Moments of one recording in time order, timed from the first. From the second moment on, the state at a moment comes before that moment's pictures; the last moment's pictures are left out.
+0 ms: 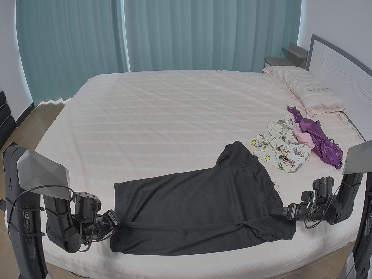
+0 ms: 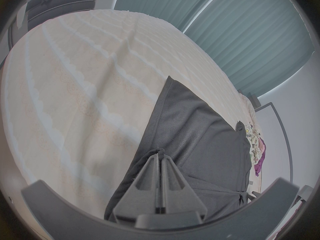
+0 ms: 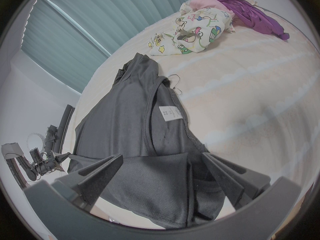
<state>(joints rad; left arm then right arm) -0.20 2.33 -0.28 -1.29 0.00 -0.83 -0.04 2.30 -0.42 -1.02 0.38 0.28</state>
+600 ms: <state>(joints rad) -0.20 2.33 -0.28 -1.29 0.00 -0.83 -0.03 2.35 -0.42 -1.03 0.37 0.27</state>
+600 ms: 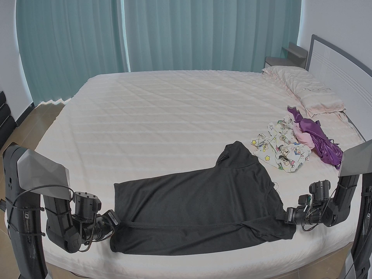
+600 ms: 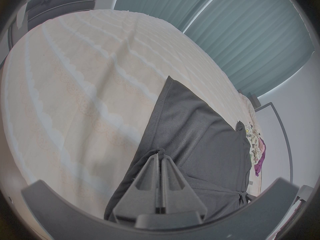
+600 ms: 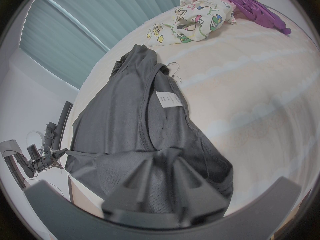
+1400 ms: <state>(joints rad) -0.21 2.17 -0.19 -1.29 0.03 -0.83 -0.06 2.27 -0.22 -1.42 0.40 0.32</state>
